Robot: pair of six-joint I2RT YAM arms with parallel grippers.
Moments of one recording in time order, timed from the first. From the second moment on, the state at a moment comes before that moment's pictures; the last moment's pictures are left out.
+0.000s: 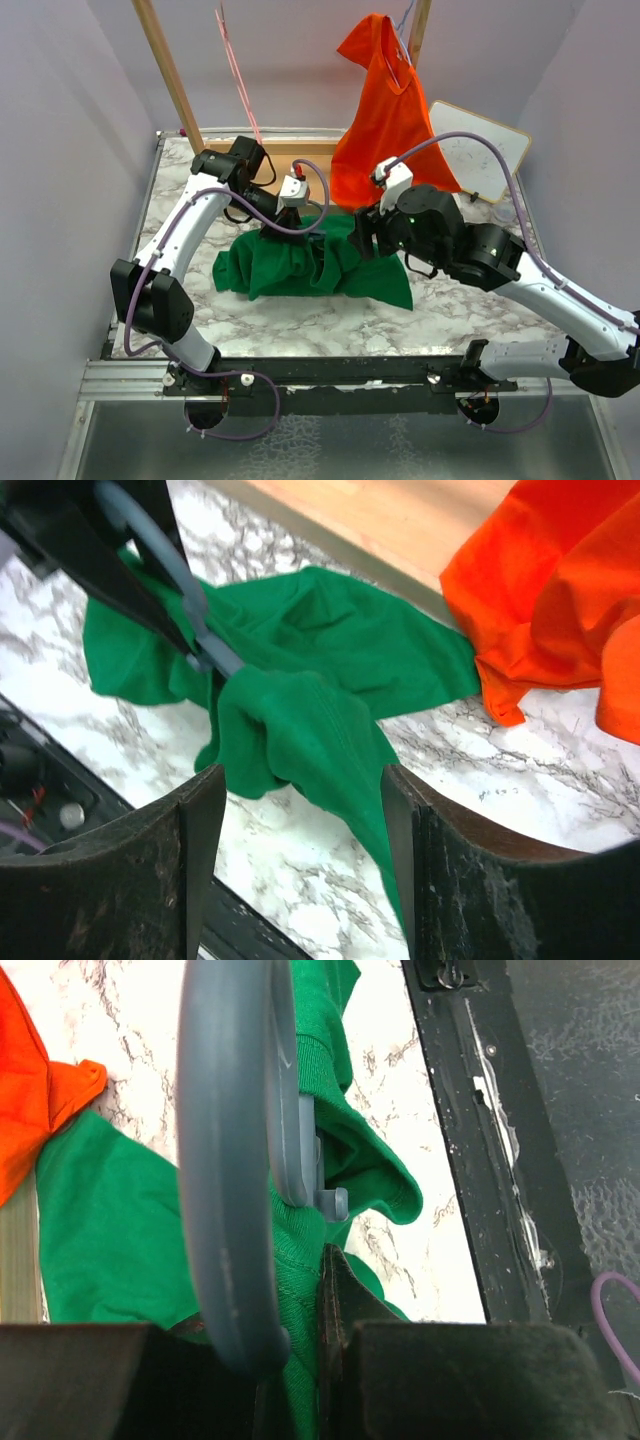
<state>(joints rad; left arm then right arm) -0.34 1.60 1.59 -1.37 1.08 1.22 1.02 1.18 1.42 -0.72 0.32 0.28</state>
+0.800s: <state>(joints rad) -0.36 1.61 1.62 -1.44 1.17 1.25 1.03 1.26 1.22 -0.65 0.17 -0.05</state>
